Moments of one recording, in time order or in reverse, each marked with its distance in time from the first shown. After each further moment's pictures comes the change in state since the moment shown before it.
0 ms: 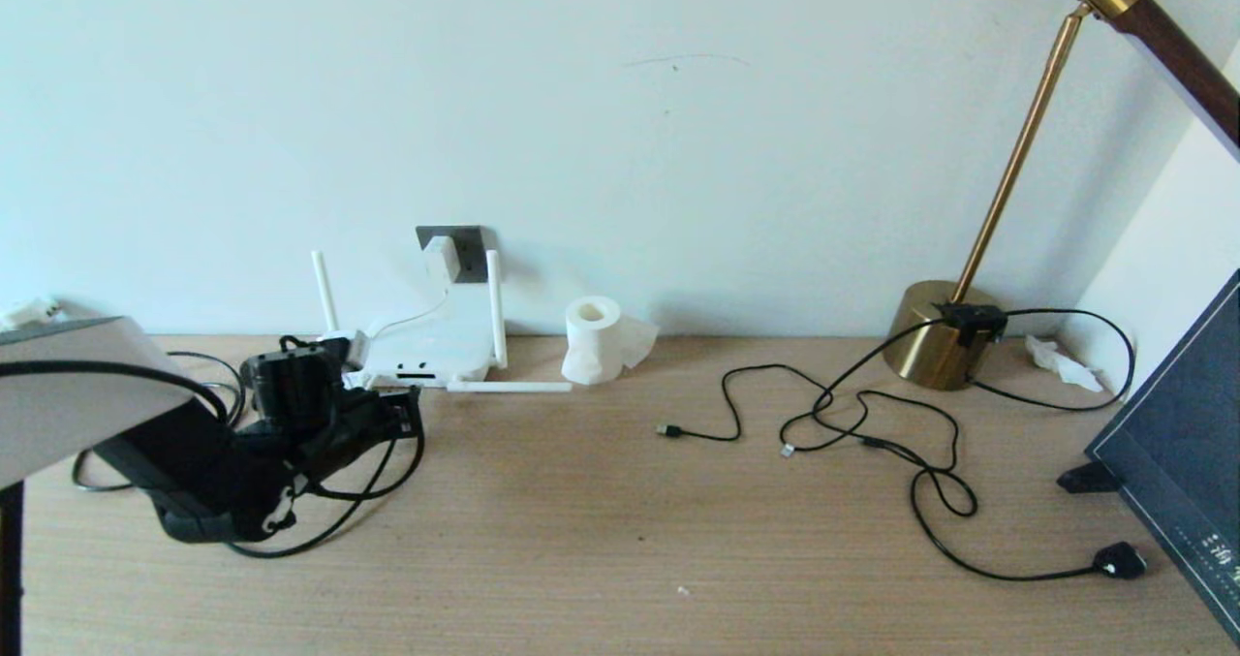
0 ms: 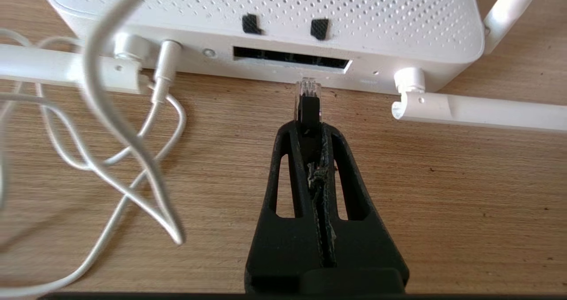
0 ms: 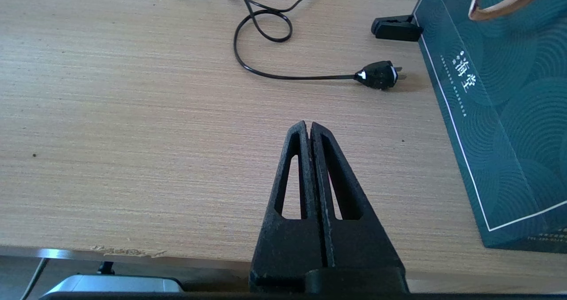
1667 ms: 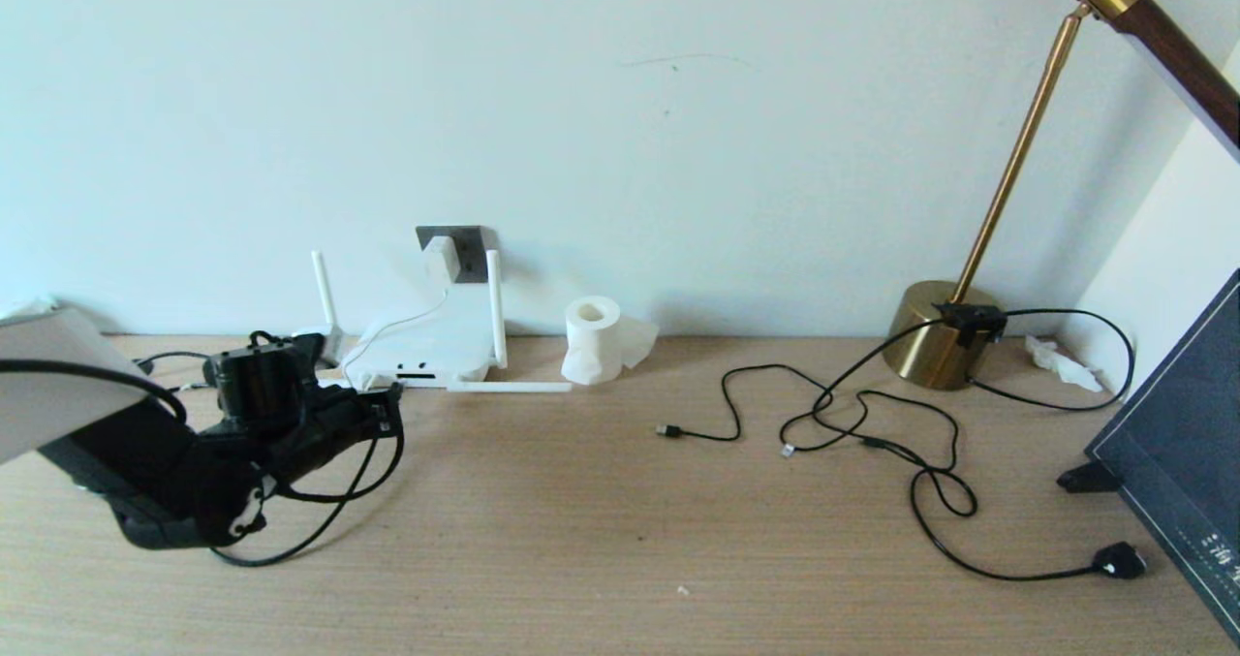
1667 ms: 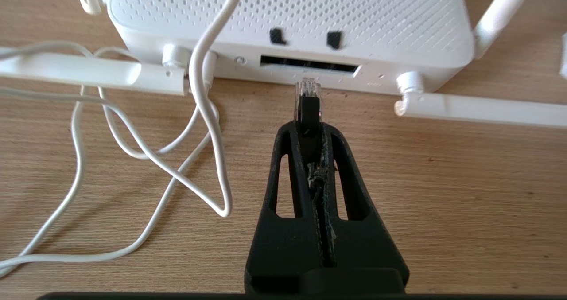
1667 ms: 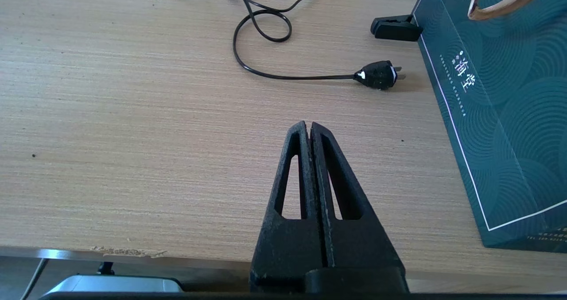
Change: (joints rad) left arm 0.041 -0.061 0.049 0.008 -0.035 0.022; right arm 0.000 0.000 0.000 0.000 0.000 0.000
